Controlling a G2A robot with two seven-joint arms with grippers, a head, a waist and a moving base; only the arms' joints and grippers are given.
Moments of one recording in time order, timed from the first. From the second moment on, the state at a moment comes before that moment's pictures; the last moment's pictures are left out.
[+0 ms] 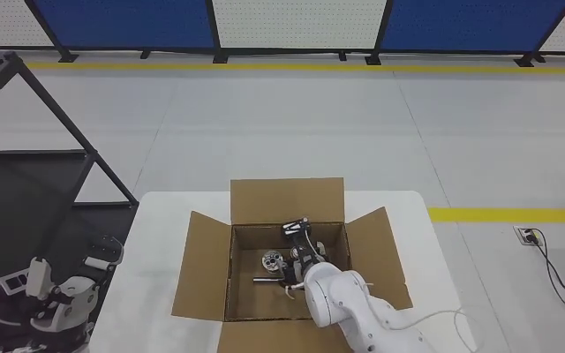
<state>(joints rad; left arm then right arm) 1.58 -1.25 -1.89 -2.04 -0.56 -0.54 -0.41 -0.64 -1.36 0.68 -1.46 -1.04 0.52 0.87</state>
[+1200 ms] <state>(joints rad) 1.53 -1.25 -1.85 -2.02 -0.53 -0.50 -0.41 -1.05 -1.30 0.98 -2.30 -1.47 0.41 1.00</state>
